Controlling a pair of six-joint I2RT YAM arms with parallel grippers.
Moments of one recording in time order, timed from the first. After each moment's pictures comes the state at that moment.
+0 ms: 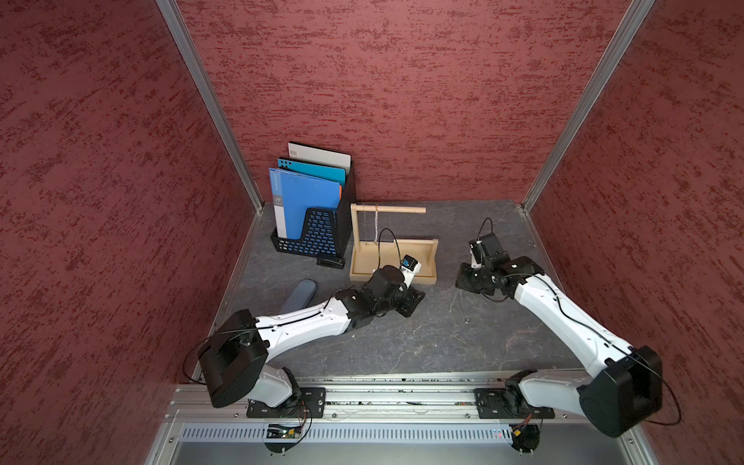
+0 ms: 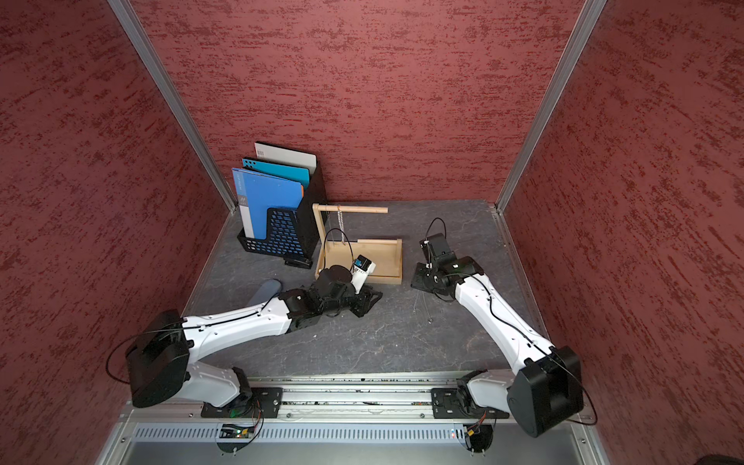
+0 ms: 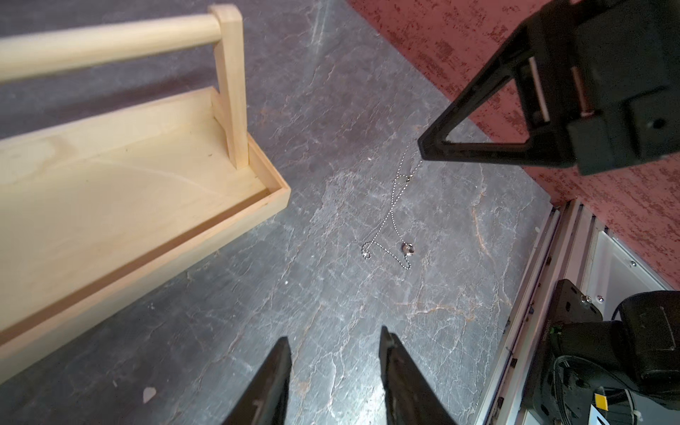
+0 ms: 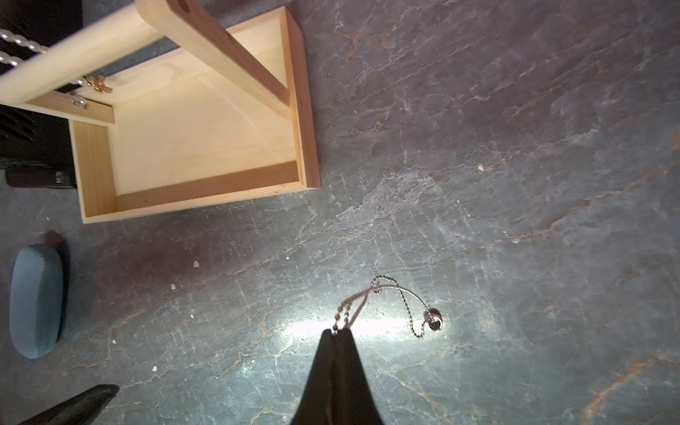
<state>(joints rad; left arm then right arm) -0.95 1.45 0.90 0.01 0.04 -0.34 0.39 1.27 1.07 -0.86 -0.02 0.64</state>
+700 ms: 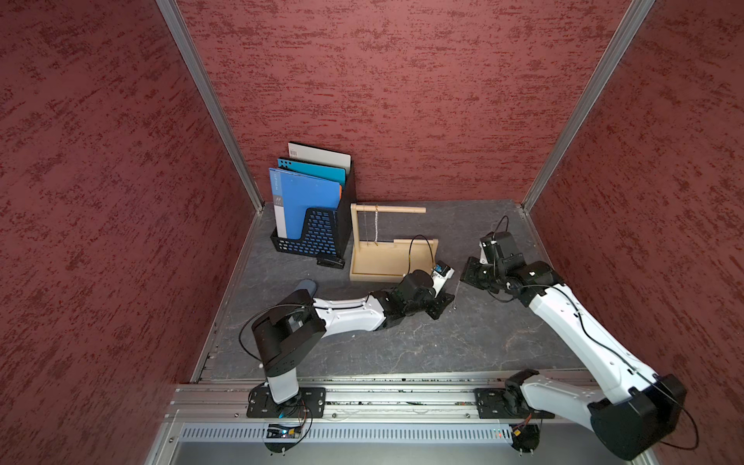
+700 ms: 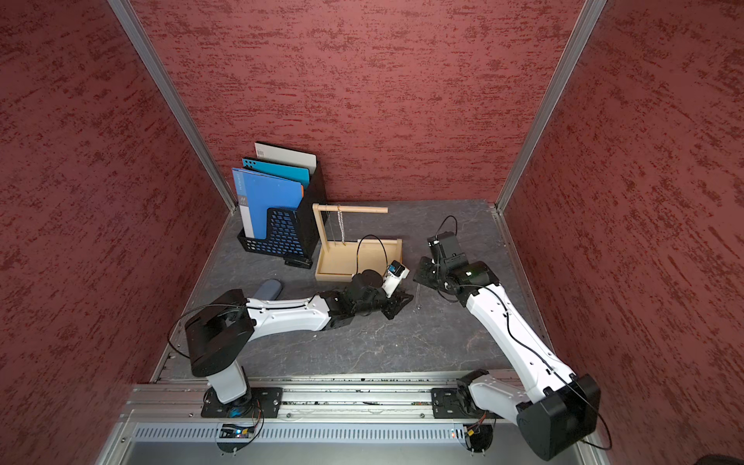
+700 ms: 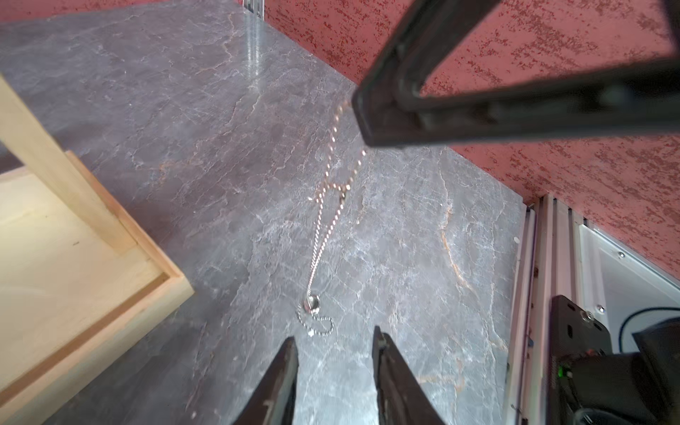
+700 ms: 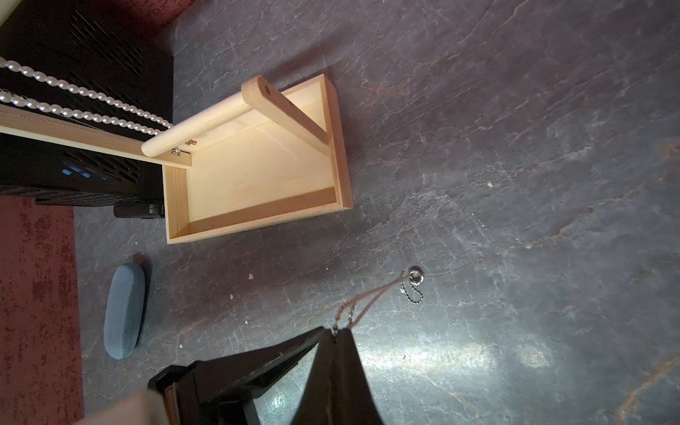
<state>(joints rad) -1.02 1.79 1.06 0.26 0.08 -0.27 0.39 1.16 1.11 -0.86 -0.02 0.71</state>
